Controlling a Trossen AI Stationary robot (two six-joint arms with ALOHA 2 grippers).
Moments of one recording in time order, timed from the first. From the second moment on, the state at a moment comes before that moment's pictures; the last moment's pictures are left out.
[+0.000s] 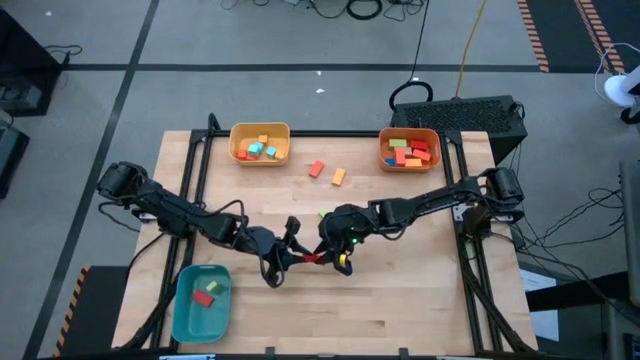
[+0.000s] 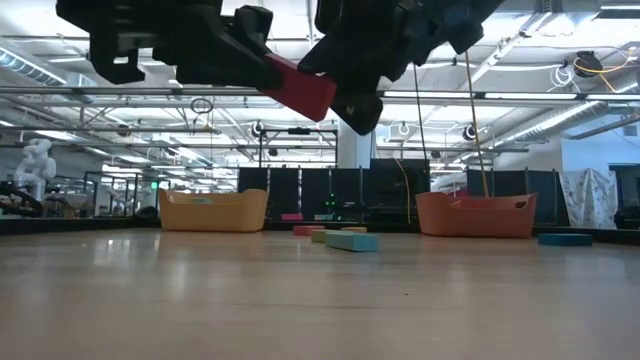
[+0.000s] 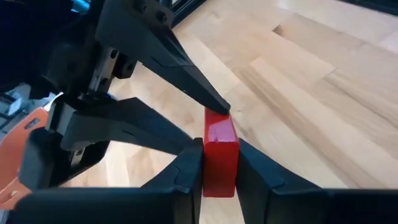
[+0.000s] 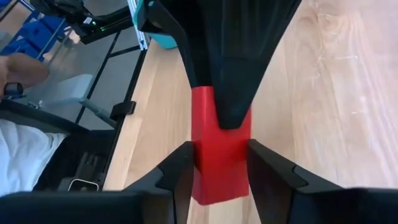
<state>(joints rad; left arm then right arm) -0.33 1.47 0.75 0.24 -0.15 0.50 0.12 1.74 1.11 0.05 -0.30 0.38</state>
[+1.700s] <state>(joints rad) -0.45 1.18 0.88 -0.57 -0.38 -0.35 0.11 1.54 1.10 -0.78 0.40 0.53</state>
